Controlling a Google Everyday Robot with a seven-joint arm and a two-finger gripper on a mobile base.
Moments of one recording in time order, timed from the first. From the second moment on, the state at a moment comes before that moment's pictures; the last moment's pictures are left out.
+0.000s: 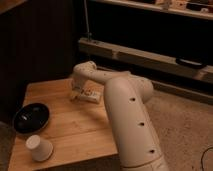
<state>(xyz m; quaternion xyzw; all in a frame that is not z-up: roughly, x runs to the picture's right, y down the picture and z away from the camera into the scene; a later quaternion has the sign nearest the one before) -0.217 0.006 0.980 -0.26 -0.20 0.12 0.94</state>
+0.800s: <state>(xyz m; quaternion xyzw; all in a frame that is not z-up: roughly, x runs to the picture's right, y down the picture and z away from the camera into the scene) -0.208 0.005 0.978 -0.27 -0.19 0.12 0.94</state>
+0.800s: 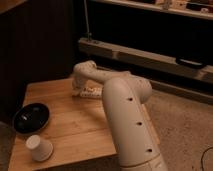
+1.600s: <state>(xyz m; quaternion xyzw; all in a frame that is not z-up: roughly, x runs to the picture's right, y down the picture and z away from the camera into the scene) -0.159 -0.067 0.889 -0.27 -0.26 0.18 0.91</state>
